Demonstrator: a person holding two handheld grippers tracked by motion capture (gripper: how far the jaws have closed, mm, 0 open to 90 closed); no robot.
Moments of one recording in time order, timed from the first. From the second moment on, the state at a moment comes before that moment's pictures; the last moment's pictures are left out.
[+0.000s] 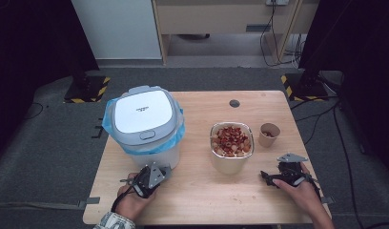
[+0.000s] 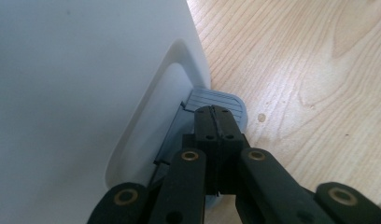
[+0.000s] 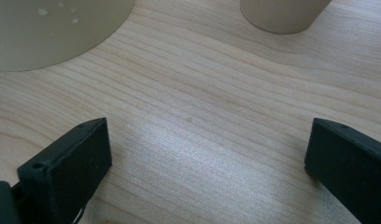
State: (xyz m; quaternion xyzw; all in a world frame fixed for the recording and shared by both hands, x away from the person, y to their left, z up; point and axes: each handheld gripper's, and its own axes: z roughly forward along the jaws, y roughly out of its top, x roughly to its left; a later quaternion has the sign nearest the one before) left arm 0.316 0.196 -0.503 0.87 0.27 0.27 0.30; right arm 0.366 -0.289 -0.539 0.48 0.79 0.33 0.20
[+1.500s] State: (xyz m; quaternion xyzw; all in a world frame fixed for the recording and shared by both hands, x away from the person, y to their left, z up) left arm 0.322 0.193 -0.514 0.89 0.28 0.26 0.27; right arm 0.368 -0.288 -0.536 0.47 0.80 0.32 0.19
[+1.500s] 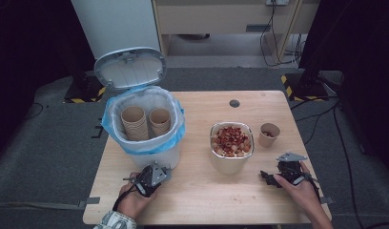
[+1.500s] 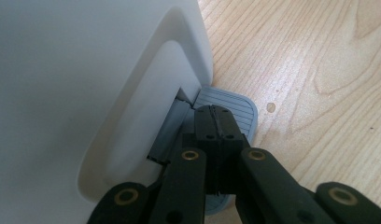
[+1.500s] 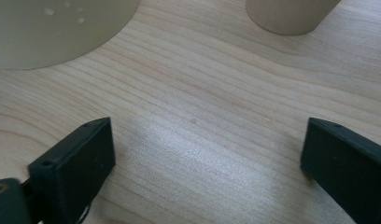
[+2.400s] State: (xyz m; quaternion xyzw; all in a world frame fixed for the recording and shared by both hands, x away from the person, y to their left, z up) left arm 0.322 0.192 -0.514 0.89 0.28 0.26 0.27; right arm 0.378 -0.299 -0.508 0.52 0.74 0.36 0.25
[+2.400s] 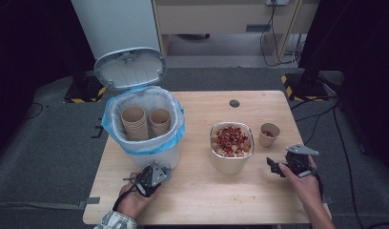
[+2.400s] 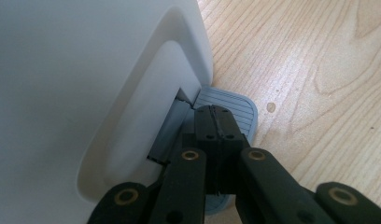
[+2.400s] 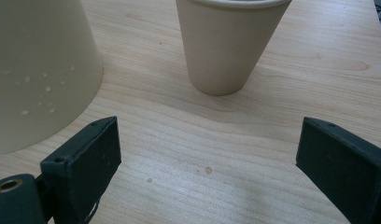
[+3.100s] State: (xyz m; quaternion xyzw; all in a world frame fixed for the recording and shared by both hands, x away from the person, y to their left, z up) left arm 0.322 0.192 -0.514 0.89 0.28 0.26 0.27; right arm 0.410 -0.293 -0.494 0.53 0.72 0.38 0.25
